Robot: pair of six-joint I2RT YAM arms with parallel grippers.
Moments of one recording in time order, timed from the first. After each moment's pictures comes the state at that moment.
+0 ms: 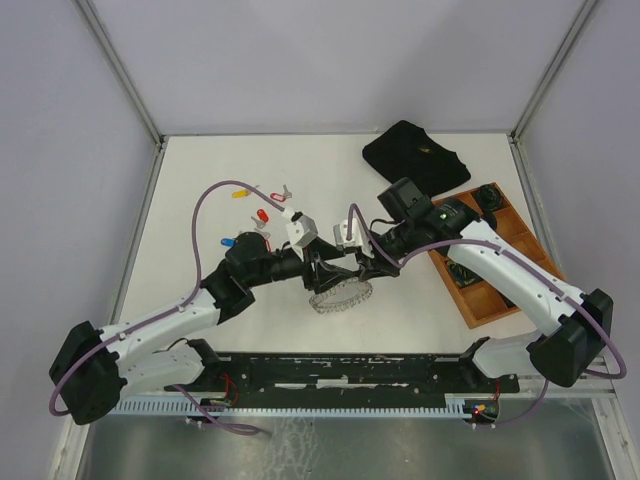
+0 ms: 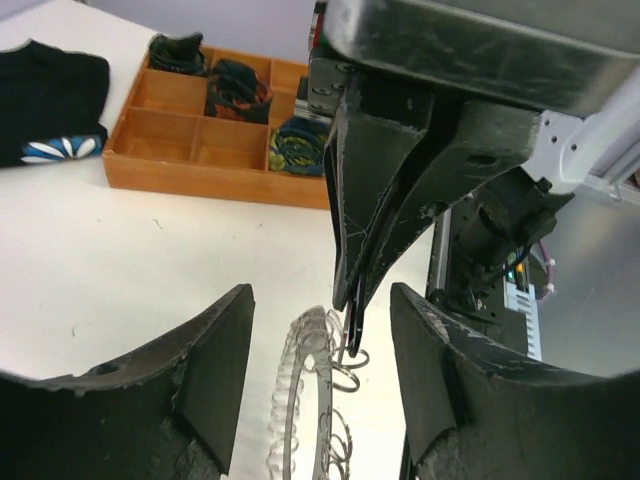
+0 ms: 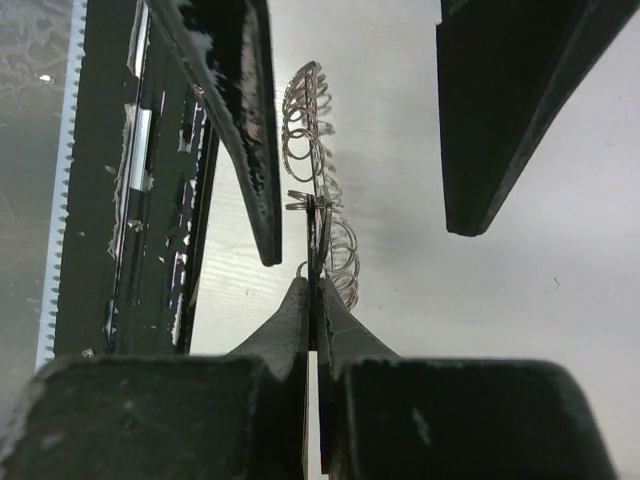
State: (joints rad) left arm -0.82 1.02 0.58 0.45 0.48 -0.19; right arm 0.69 1.36 1.30 -1.00 -0.70 -0.82
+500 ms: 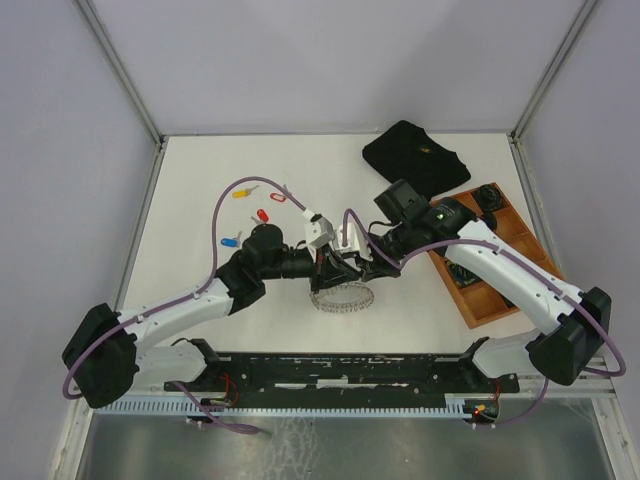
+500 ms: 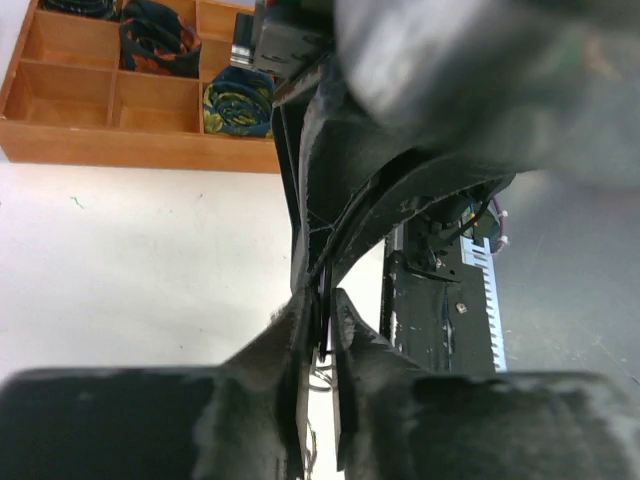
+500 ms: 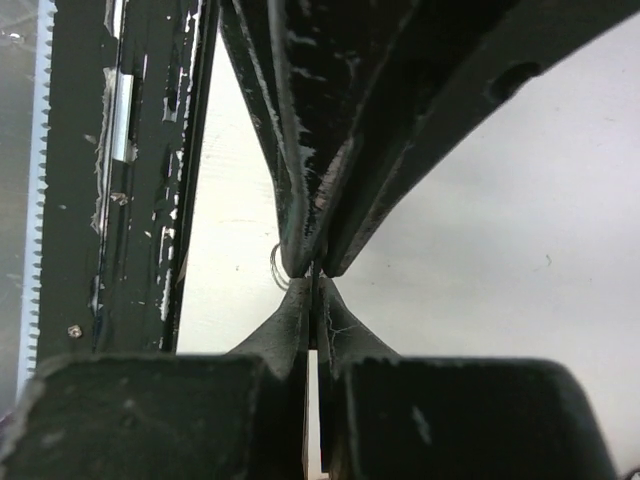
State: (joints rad) left arm -0.81 1.16 0.64 0.39 0.62 -0.18; right arm 0.73 1.36 1.32 -1.04 -0.62 -0.85
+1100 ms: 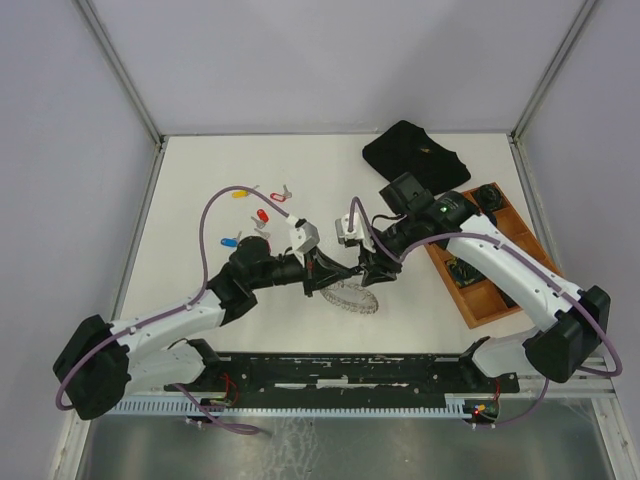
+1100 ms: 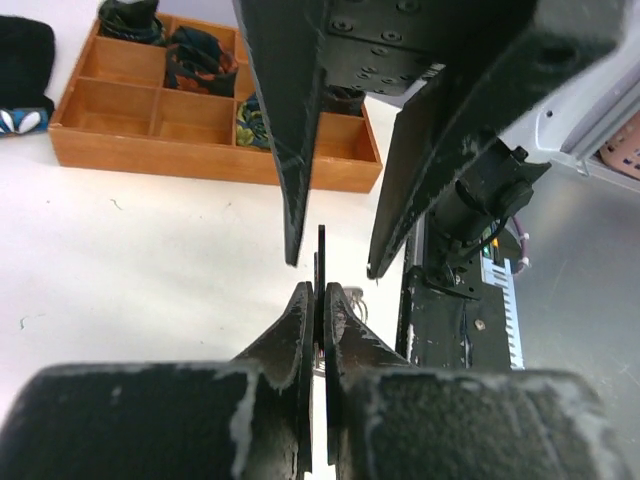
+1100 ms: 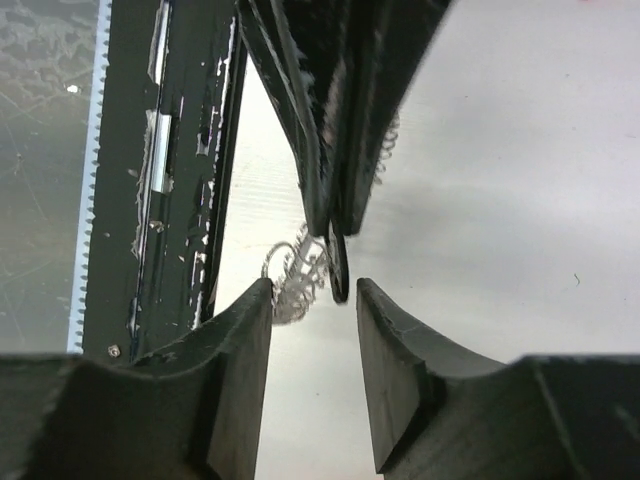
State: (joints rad) left arm -0.81 1.10 0.55 0.50 0.58 -0.21; right arm 0.69 1.39 1.34 -1.07 -0.70 -0.83
